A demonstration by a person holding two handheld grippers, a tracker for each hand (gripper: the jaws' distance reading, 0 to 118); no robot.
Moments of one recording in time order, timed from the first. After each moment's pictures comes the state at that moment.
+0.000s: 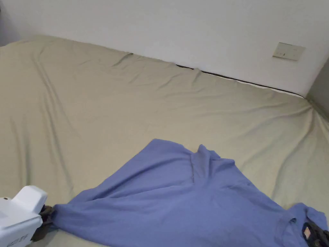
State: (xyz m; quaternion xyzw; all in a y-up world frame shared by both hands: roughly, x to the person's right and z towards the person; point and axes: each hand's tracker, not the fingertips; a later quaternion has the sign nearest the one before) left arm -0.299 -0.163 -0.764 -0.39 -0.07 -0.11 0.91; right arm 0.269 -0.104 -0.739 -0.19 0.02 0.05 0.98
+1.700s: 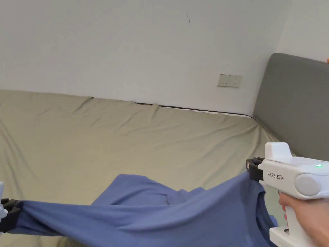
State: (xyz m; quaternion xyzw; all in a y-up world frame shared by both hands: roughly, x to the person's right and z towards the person) left arm -0.288 -0.024 -0.765 -0.28 -0.03 -0.05 0.96; right arm 0.285 0.031 -0.847 -0.21 0.04 0.07 0.98
